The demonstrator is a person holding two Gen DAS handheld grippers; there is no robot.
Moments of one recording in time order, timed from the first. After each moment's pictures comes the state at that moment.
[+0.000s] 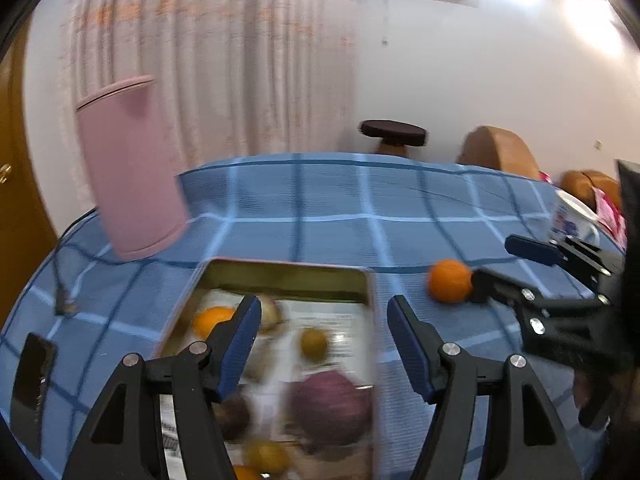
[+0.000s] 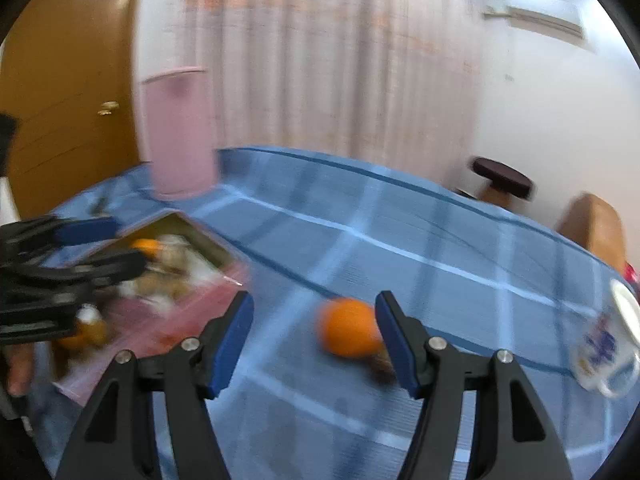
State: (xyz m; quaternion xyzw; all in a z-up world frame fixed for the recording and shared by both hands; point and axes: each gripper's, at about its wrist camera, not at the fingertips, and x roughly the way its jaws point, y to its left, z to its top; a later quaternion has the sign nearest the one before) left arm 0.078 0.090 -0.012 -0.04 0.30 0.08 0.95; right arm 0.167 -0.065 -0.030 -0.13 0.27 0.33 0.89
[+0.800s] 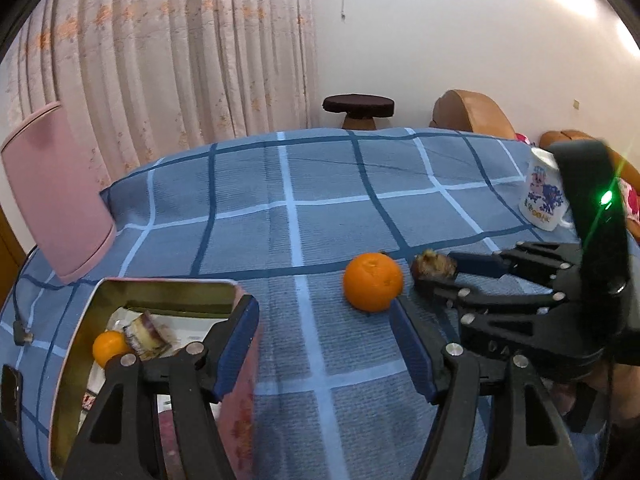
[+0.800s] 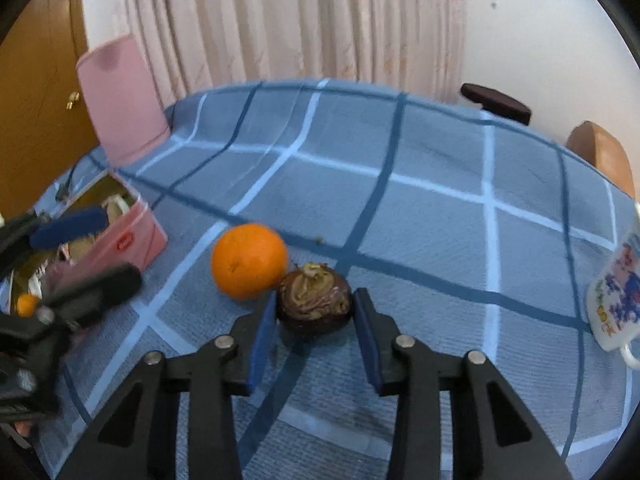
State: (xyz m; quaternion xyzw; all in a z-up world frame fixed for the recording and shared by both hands) left arm 0.136 0.023 -0.030 0.00 0.34 0.05 0.94; right arm 0.219 -0.094 -0.062 -0.09 0.37 0.32 0.87
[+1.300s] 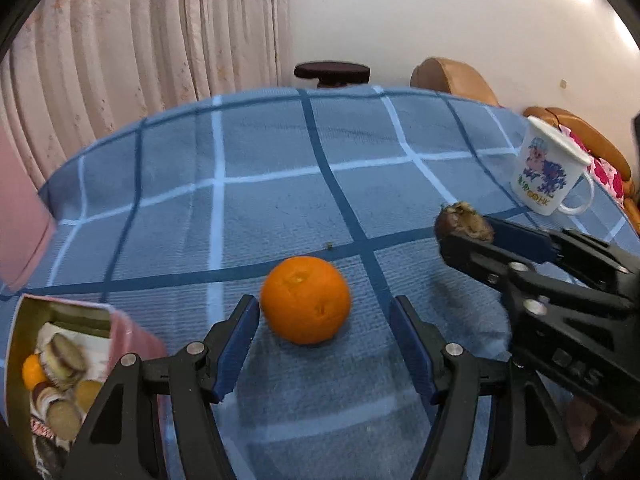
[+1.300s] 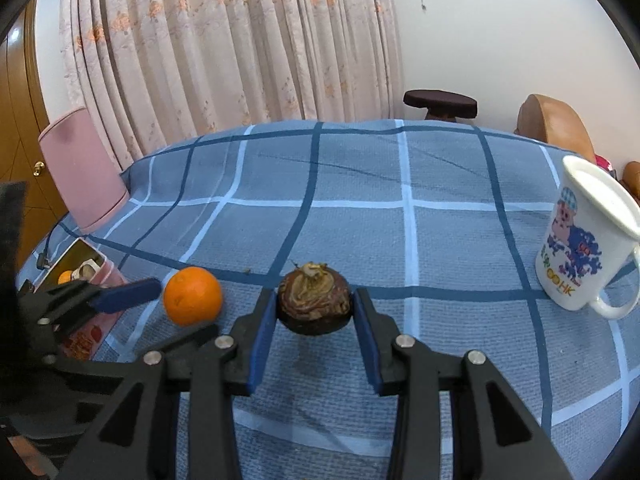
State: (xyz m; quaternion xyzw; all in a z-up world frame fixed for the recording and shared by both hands) left arm 0.198 -0.004 -0.061 -0.01 0.40 0.00 0.91; right arm 0.224 -0.132 -0.048 -0.03 0.35 0.27 0.90
